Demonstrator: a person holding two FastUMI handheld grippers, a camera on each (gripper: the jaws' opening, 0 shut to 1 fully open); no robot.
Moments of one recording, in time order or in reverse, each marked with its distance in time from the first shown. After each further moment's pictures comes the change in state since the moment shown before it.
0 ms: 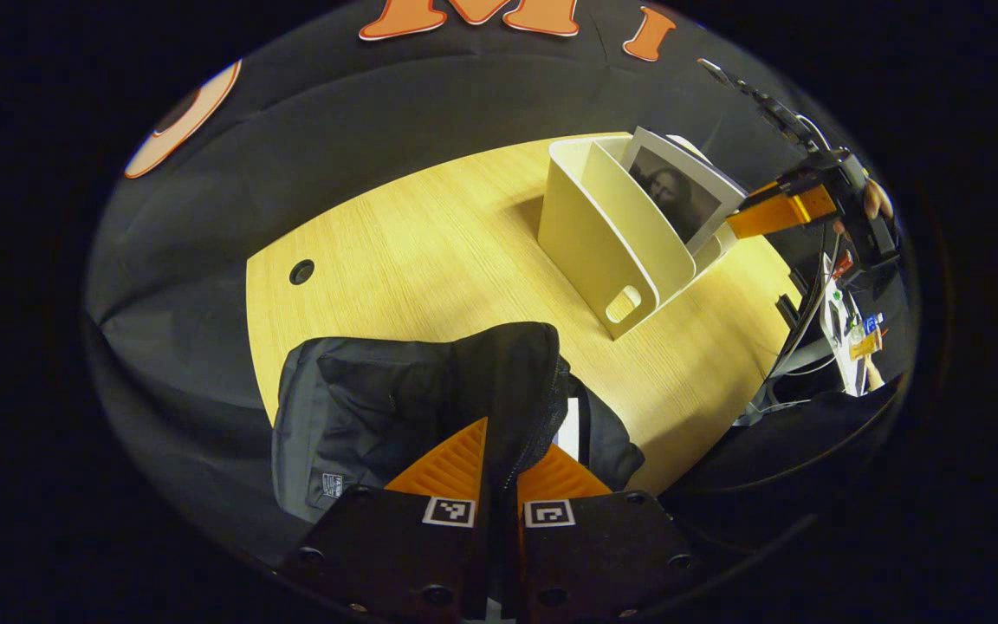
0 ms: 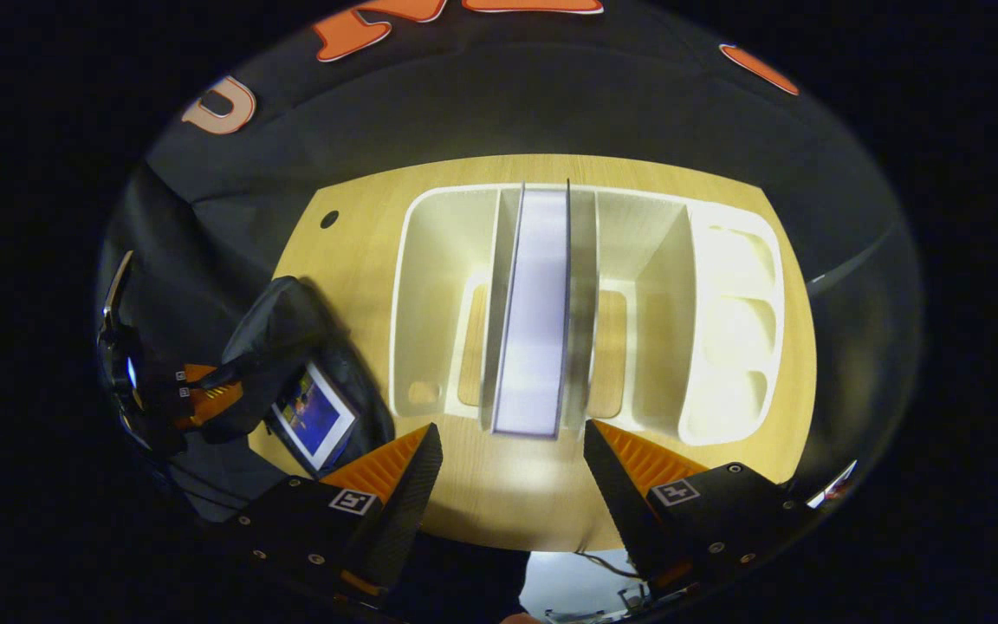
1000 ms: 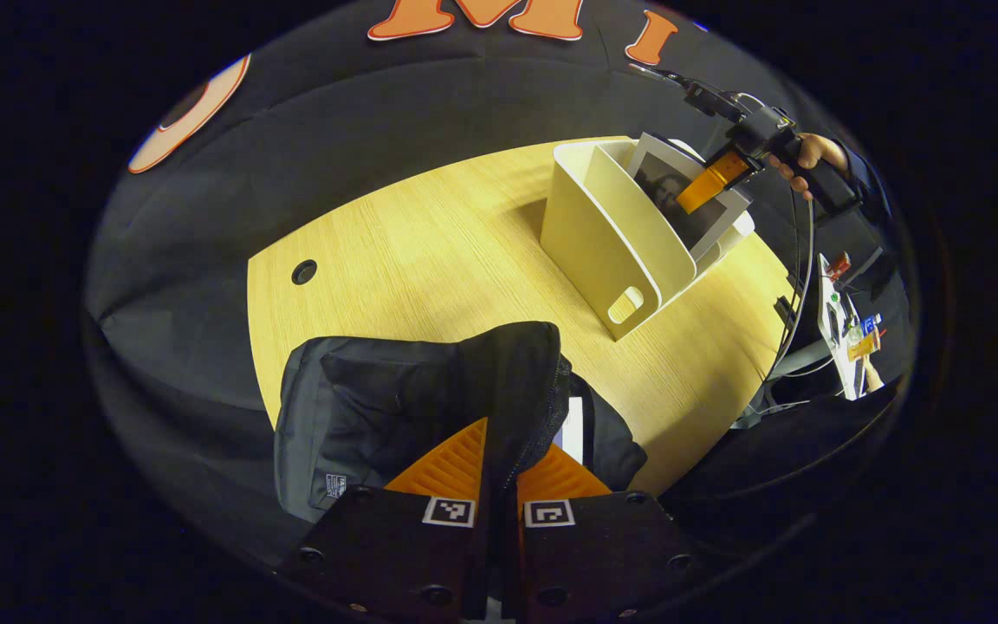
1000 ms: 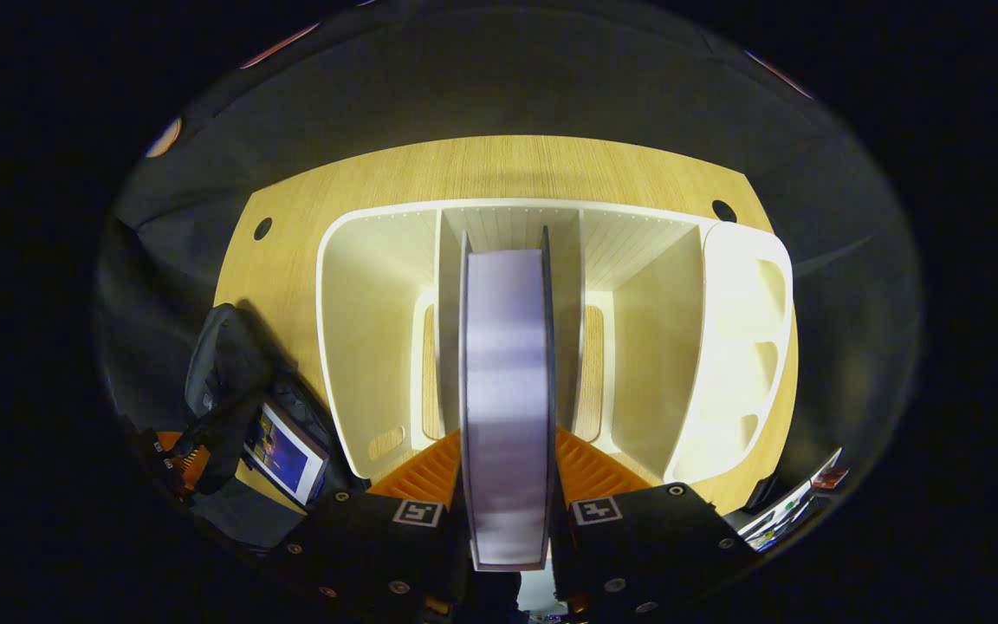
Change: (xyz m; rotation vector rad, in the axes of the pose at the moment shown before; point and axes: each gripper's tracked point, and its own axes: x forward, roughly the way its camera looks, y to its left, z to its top) left arm -0.003 0.006 -0.003 0.007 -0.020 -0.010; right arm 0.042 -0.014 0.030 0.081 0.122 -0.128
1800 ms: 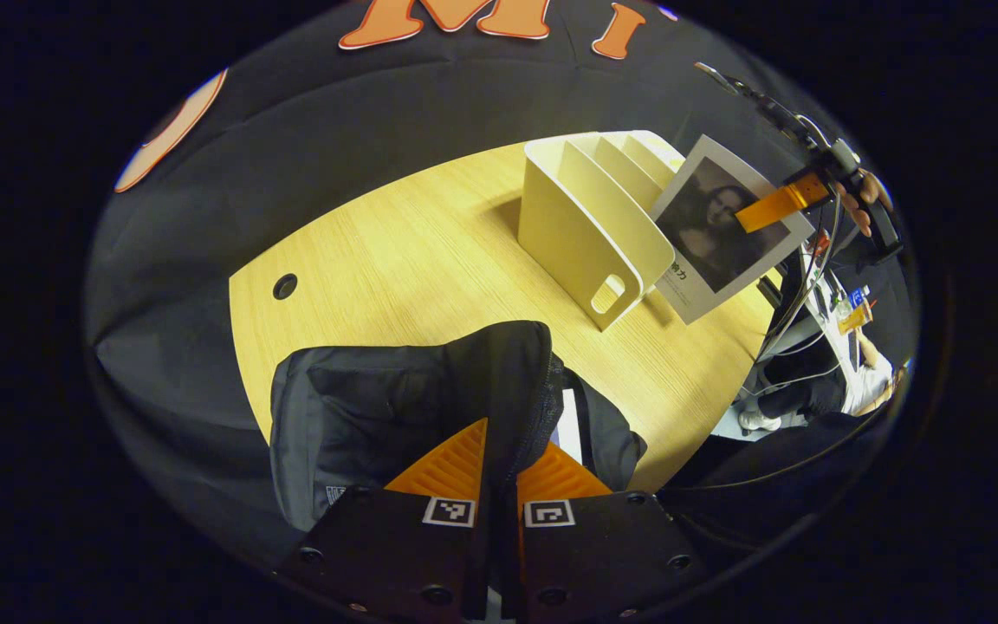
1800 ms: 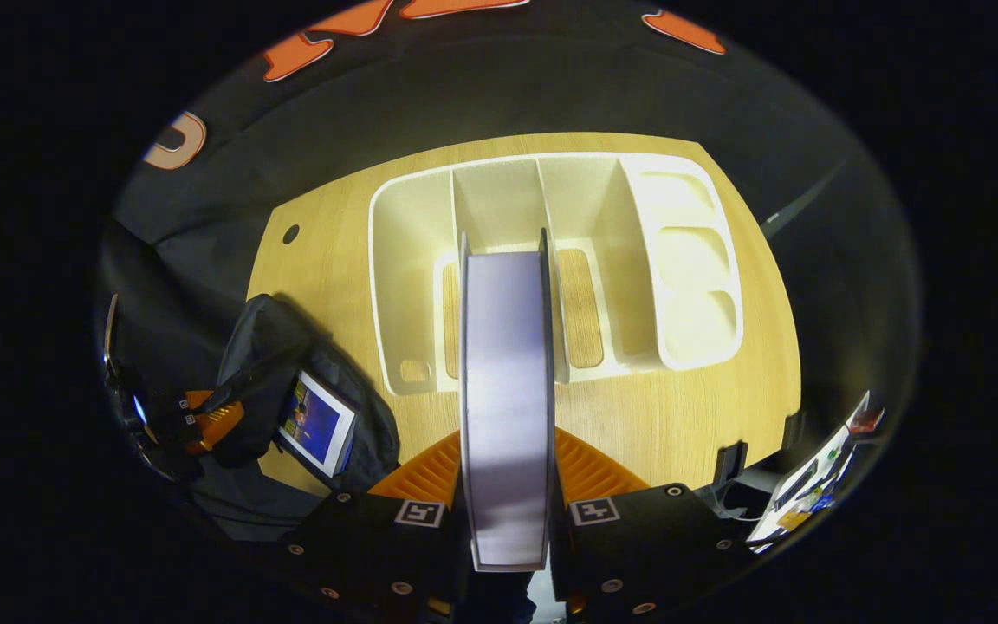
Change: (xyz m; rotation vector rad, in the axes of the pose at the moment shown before) left arm 0.004 -0.005 -0.008 0.091 -0.018 -0.055; right arm -0.066 0.009 -0.105 0.143 -0.071 0.064
